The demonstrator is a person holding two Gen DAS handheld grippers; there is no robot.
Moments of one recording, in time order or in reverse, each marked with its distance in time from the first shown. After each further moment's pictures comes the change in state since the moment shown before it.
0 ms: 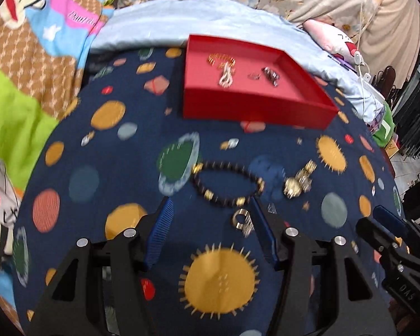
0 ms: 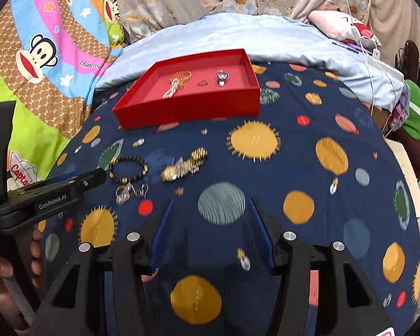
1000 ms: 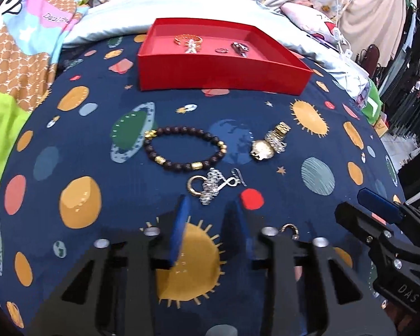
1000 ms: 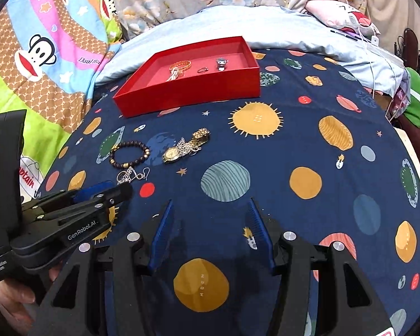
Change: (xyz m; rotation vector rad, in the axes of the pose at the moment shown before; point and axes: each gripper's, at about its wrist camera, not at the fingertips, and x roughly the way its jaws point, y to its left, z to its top) left arm 0.015 -0.035 -0.026 0.086 0.038 -0.071; right arm 0.004 -0.003 -0.015 0.036 0.026 0.020
